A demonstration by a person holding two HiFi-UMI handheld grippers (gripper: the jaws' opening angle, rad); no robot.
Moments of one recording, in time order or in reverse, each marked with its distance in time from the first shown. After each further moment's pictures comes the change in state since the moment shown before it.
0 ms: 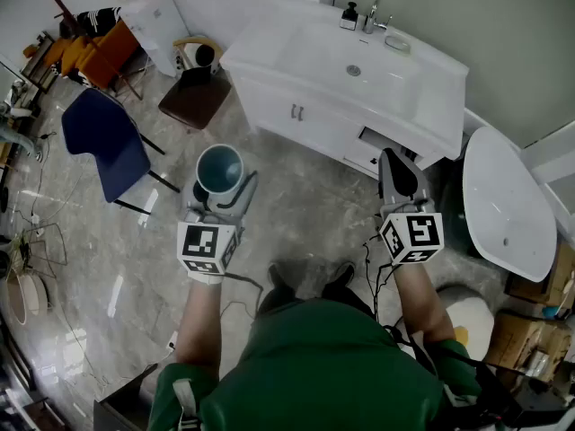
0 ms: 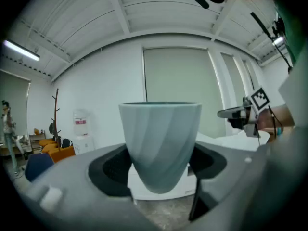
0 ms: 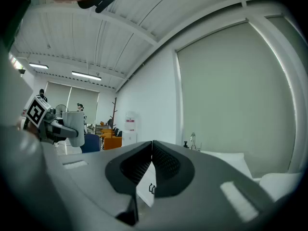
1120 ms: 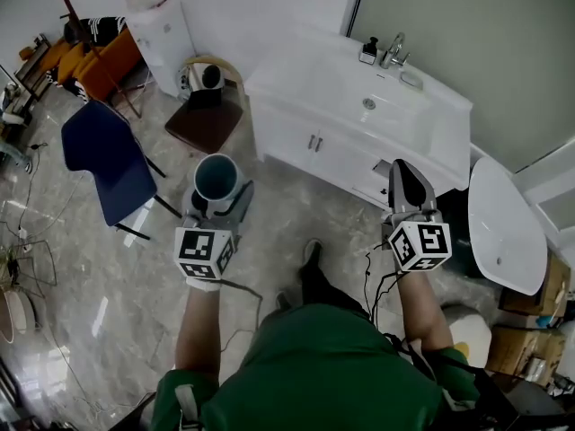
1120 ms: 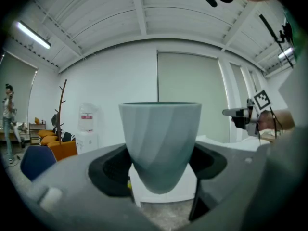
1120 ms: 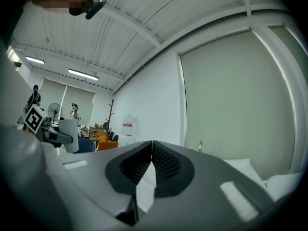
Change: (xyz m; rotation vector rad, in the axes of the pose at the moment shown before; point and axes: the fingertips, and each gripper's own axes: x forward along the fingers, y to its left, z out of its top) left arm -0.014 0.167 -0.017 -0.088 -0.042 -0.006; right arm 0.092 0.090 0.042 -0.006 -0.048 -0.068
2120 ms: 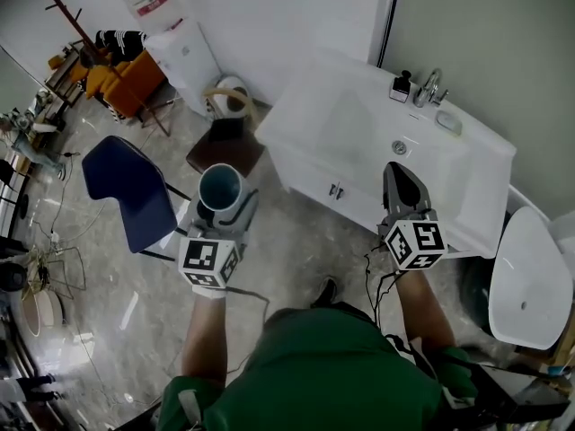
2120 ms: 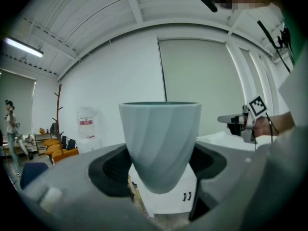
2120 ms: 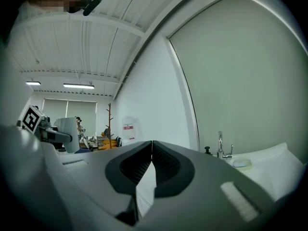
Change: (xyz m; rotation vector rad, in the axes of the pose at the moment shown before) left arm 0.218 0.060 0.043 0.067 0.054 0.095; right arm 0.247 -0.114 -0.034 0.161 0.012 0.128
